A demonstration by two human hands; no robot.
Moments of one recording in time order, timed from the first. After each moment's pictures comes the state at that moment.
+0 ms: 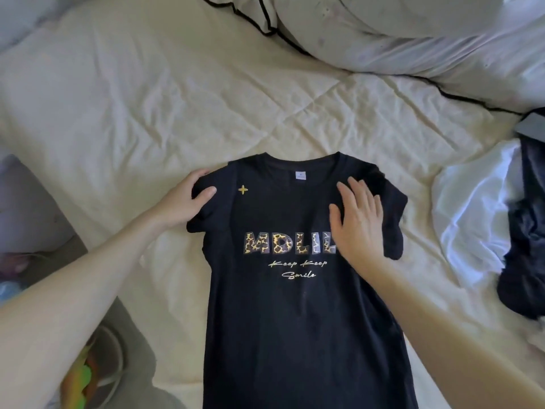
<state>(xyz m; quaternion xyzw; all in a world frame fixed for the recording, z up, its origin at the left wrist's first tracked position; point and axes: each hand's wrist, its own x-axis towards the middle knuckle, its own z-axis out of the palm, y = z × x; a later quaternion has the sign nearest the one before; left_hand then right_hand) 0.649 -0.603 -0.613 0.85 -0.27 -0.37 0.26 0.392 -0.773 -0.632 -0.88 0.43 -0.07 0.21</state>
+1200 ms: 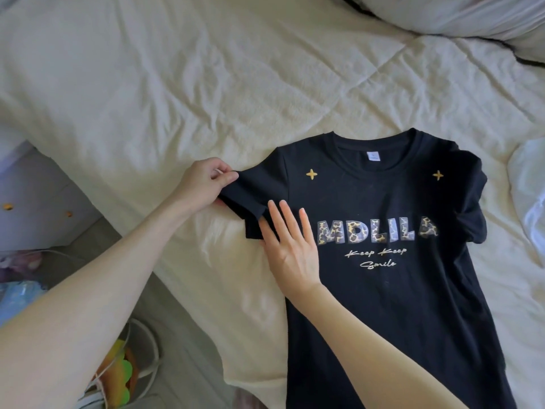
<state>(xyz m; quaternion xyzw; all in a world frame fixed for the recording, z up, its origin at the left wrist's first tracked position) 0.727 -0.556 -0.628 0.84 -0.25 -0.38 0.31 0.524 -0.581 -0.671 -0.95 0.27 -0.12 0.07</state>
